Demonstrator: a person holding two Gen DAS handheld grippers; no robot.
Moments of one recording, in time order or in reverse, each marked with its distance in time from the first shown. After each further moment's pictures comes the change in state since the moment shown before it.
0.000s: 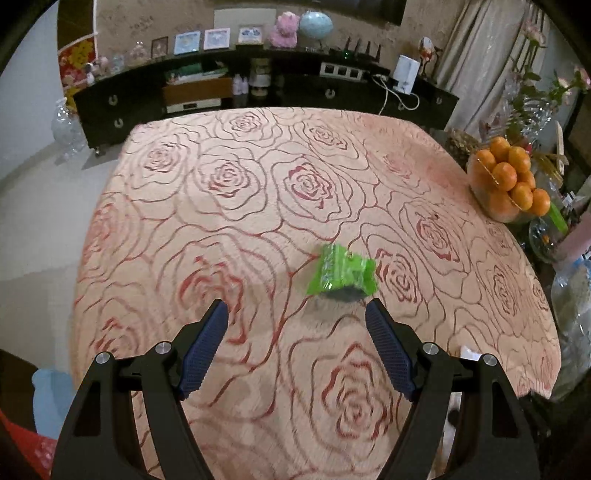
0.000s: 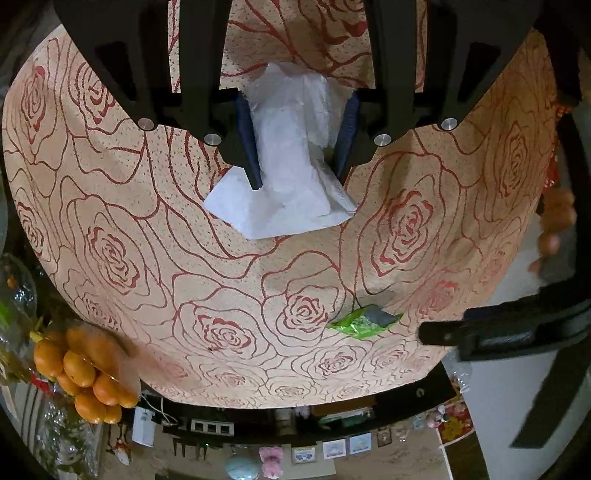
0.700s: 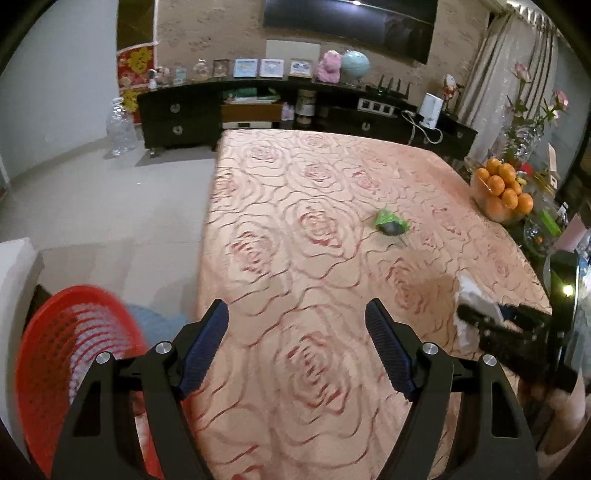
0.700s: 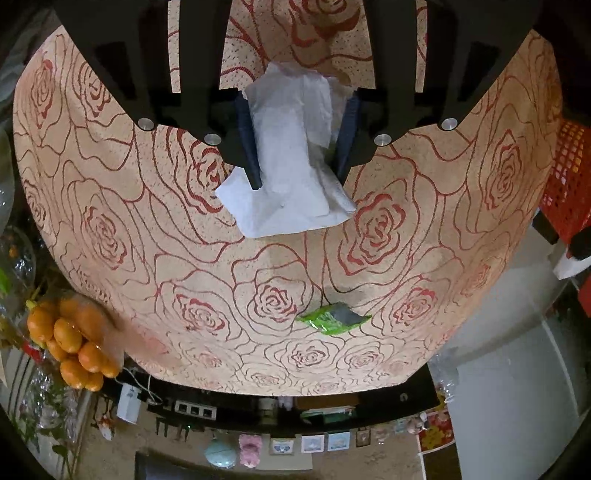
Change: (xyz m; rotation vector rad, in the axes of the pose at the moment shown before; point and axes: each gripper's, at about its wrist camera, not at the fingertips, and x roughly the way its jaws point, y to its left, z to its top) left arm -0.135 0.063 -0.108 -0.080 -0.131 0.084; right arm -0.010 0.028 -0.003 -0.088 -0.034 -0.016
